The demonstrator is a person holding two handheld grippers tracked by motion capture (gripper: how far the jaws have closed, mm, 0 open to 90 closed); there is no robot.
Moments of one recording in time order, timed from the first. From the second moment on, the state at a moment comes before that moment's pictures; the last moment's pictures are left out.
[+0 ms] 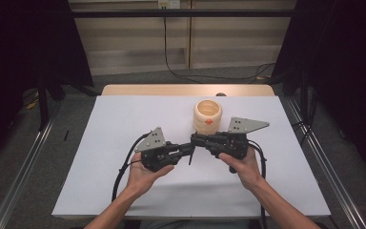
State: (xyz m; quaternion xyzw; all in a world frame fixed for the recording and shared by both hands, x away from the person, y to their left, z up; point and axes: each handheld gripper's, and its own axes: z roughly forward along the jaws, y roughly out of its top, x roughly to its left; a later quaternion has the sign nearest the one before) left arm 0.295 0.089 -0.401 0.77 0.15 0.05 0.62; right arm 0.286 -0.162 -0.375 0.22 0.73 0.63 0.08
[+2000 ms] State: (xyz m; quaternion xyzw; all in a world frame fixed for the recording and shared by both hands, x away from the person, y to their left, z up) left arm 0.292 0.123 -0.406 0.75 0.25 0.12 0.59; right arm 0.288 -0.180 -0.370 0.24 0.73 0.63 0.13
